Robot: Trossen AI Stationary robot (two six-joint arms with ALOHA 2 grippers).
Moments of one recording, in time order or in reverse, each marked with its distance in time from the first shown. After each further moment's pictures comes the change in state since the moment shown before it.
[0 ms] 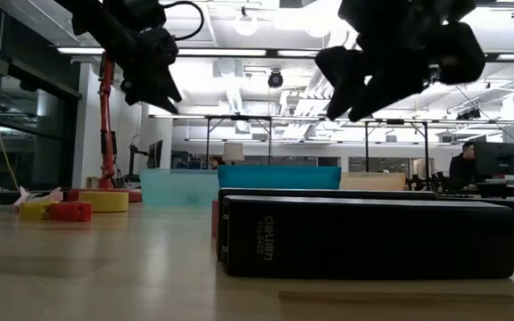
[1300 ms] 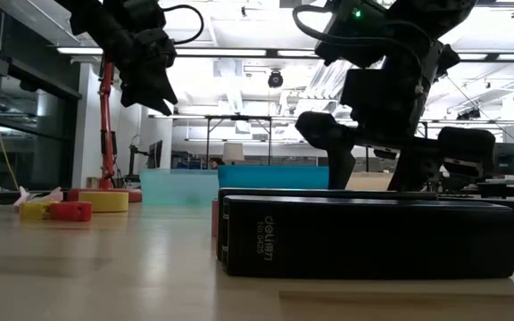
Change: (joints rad) left arm 0.000 0.001 0.000 -0.043 0.004 -0.022; right arm 0.042 0.324 0.001 0.085 -0.034 -0.291
